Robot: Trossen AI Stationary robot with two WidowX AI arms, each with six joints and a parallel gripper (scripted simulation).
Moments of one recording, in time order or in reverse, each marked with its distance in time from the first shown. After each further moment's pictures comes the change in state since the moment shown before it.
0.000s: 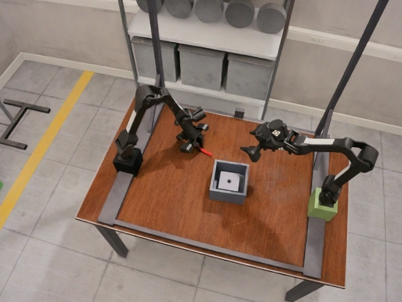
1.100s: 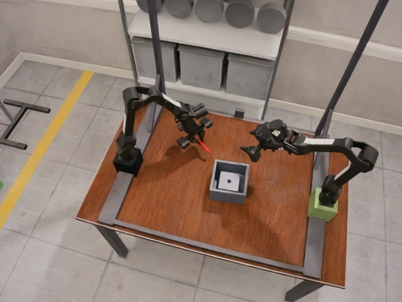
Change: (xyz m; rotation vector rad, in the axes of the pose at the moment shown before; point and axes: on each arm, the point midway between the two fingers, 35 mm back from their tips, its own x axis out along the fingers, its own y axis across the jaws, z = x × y) left arm 0.000 0.000 0.000 0.000 0.000 0.000; right arm -0.050 0.004 -0.032 0.399 -0.171 -0.101
